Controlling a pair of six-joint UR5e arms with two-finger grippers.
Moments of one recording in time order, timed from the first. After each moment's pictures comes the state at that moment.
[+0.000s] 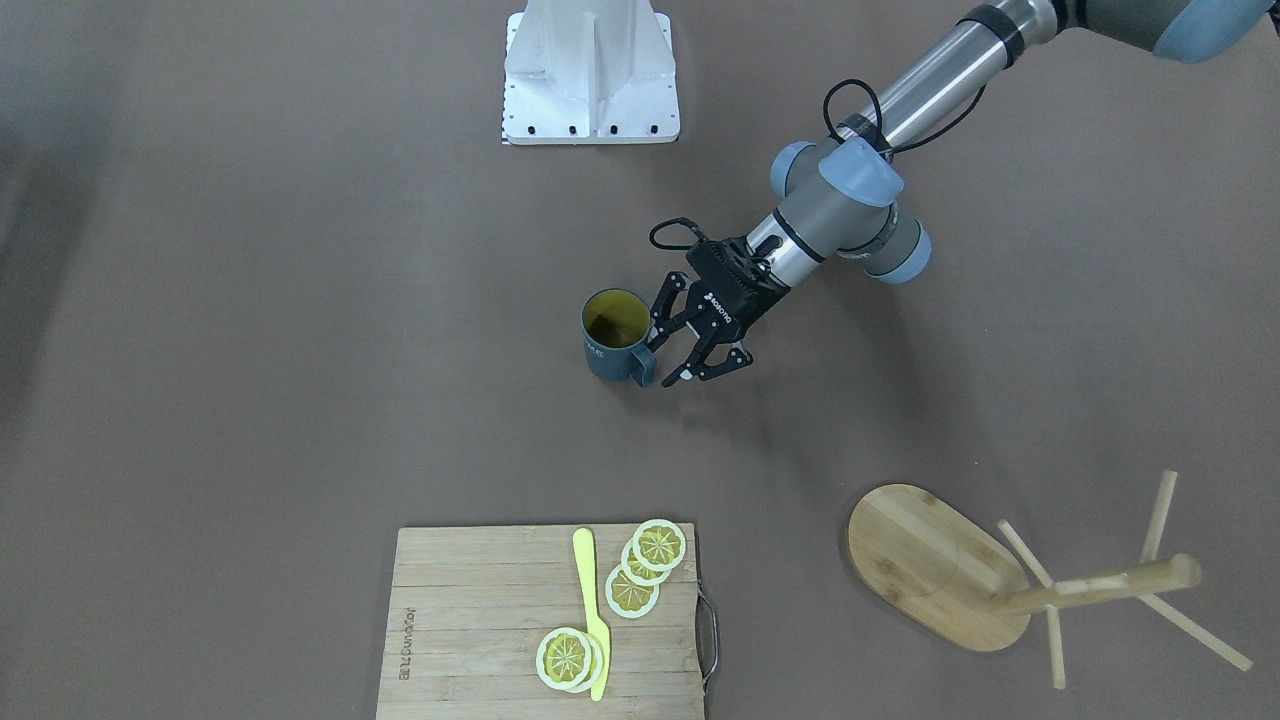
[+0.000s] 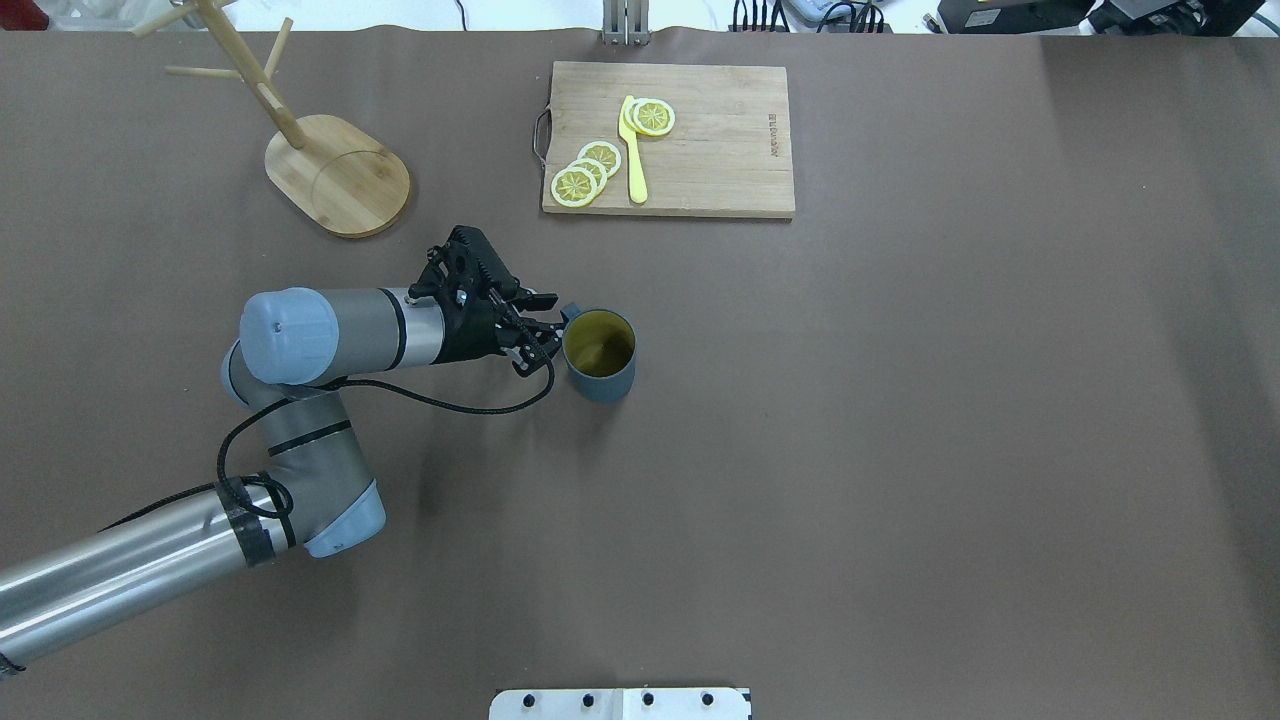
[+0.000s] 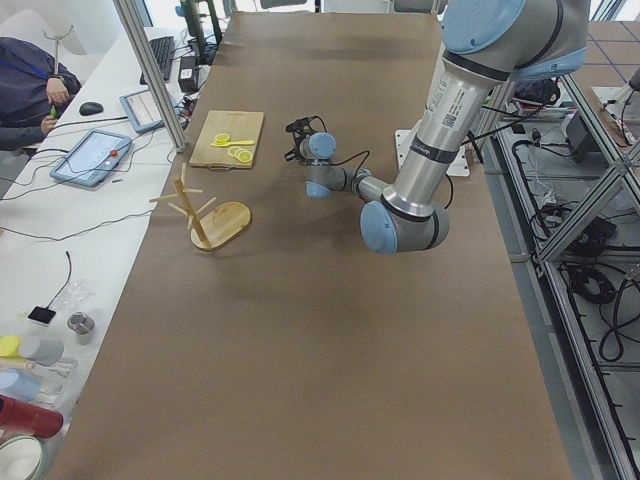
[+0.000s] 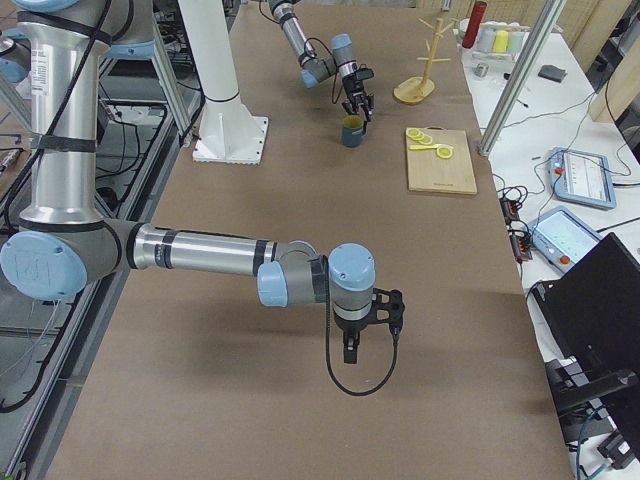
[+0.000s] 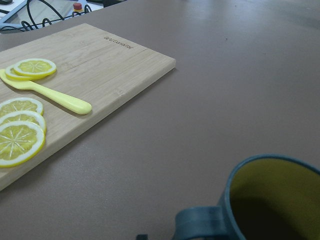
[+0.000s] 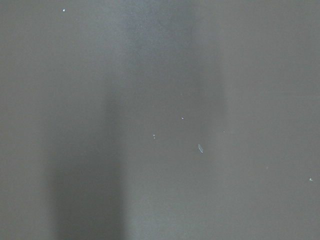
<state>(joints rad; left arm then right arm) -0.55 -2.13 -1.28 -2.88 -1.73 -0.45 1.55 -1.67 1.61 -1.37 2.30 0.16</state>
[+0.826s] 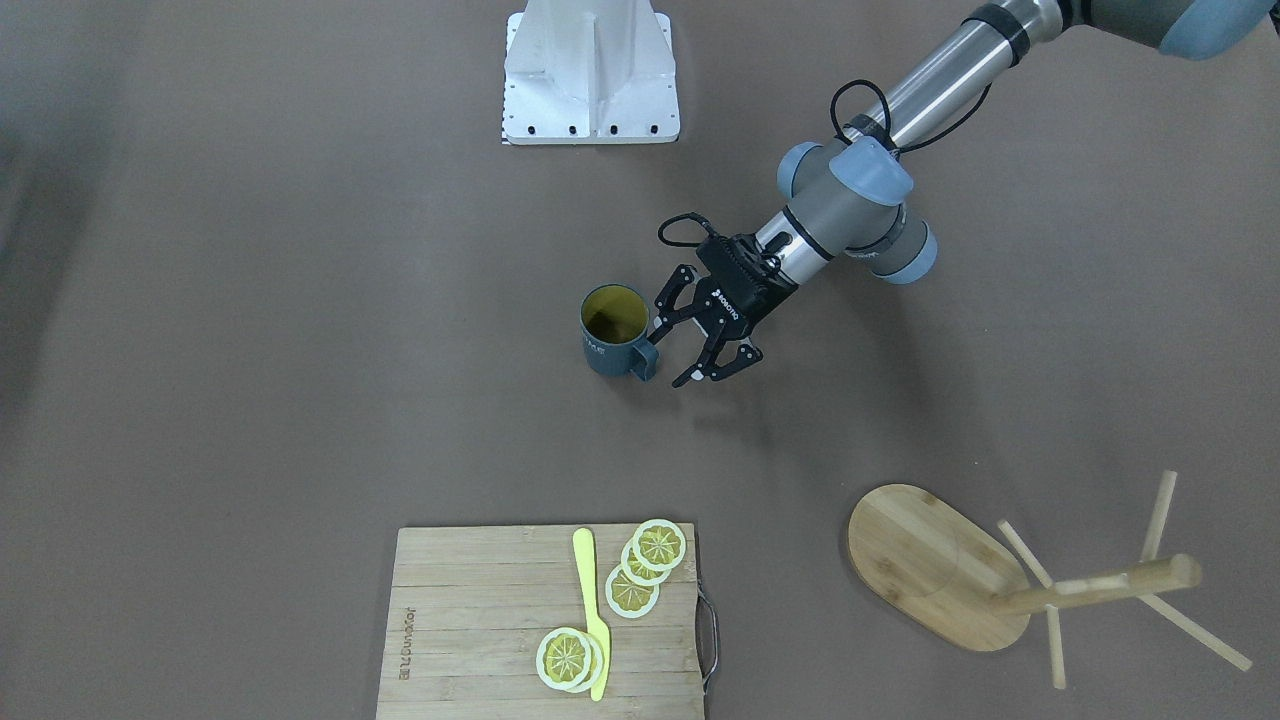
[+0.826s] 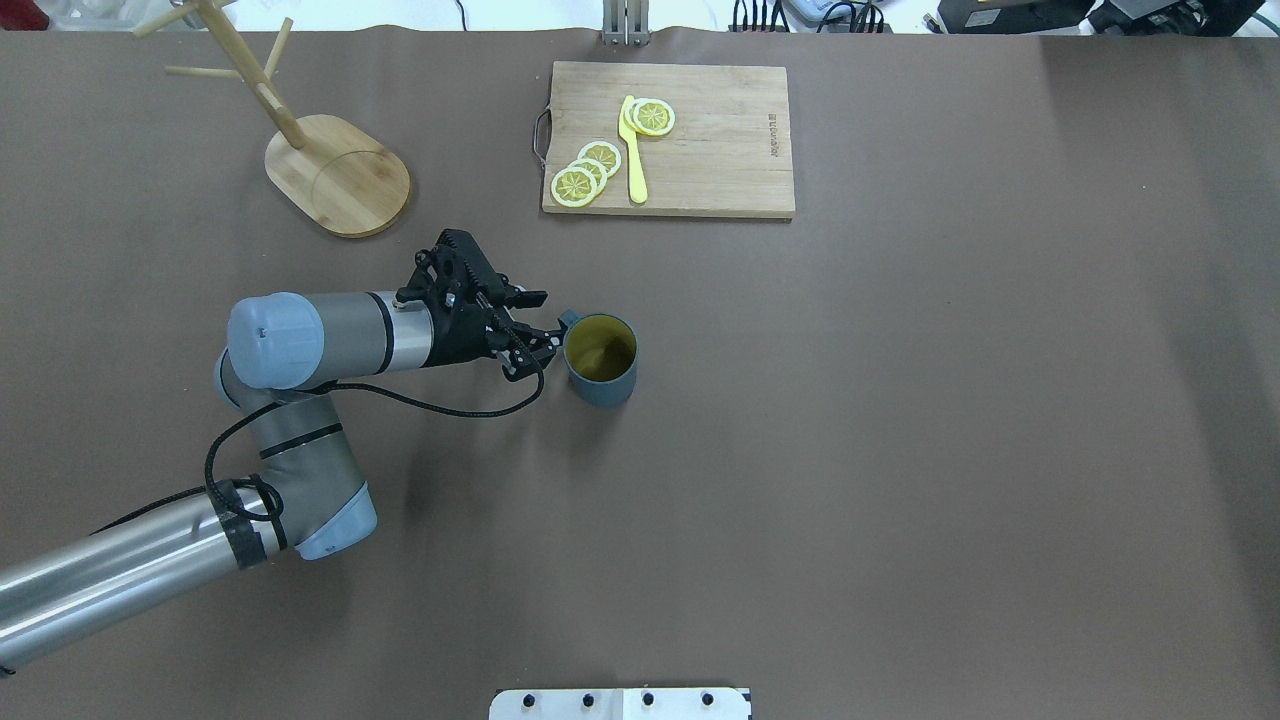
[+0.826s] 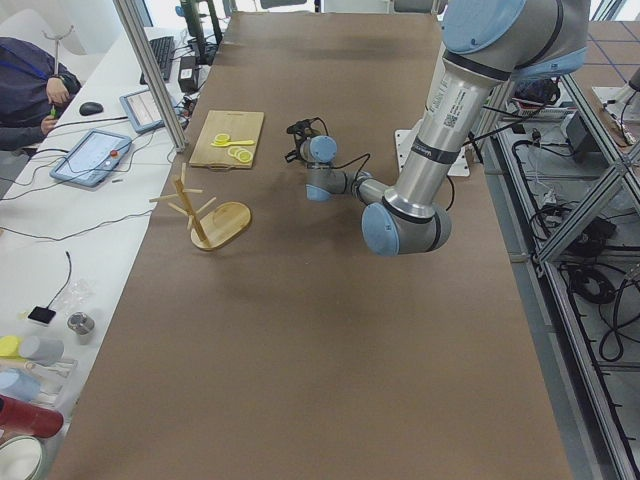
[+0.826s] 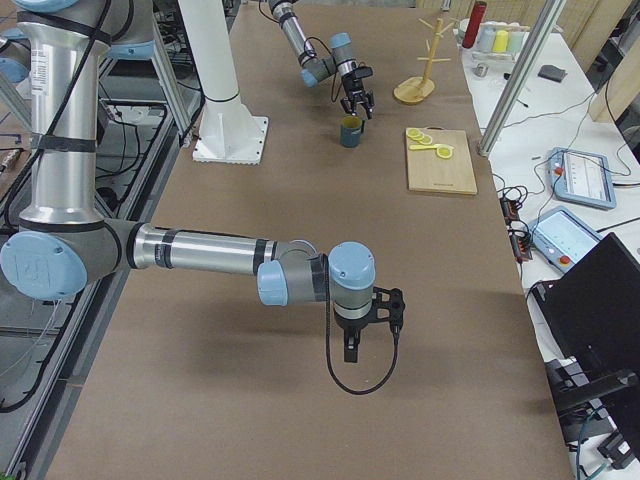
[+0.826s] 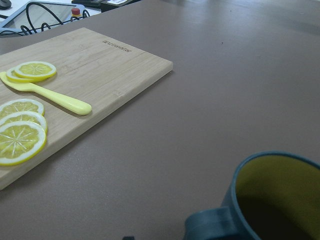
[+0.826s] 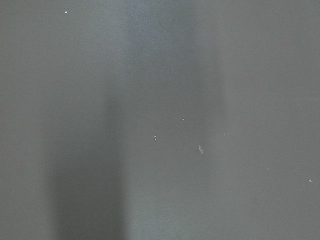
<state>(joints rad) -0.55 -2.11 -1.28 -2.92 -1.73 -0.45 1.55 -1.67 1.61 -1.37 2.29 0.16</state>
